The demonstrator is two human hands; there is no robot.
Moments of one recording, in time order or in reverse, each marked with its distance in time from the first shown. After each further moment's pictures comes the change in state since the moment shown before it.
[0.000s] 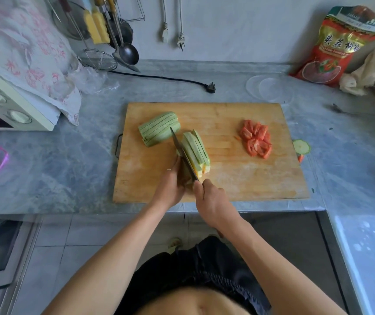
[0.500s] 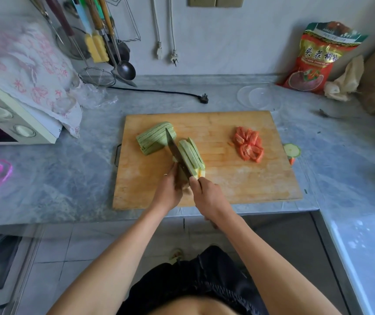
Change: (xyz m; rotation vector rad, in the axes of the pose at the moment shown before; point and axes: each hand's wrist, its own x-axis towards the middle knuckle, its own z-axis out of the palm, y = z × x) left_hand 0.000 0.005 0.005 0.029 0.059 0.024; right_hand 0.002 -0.007 -0.016 0.160 0.066 -0.033
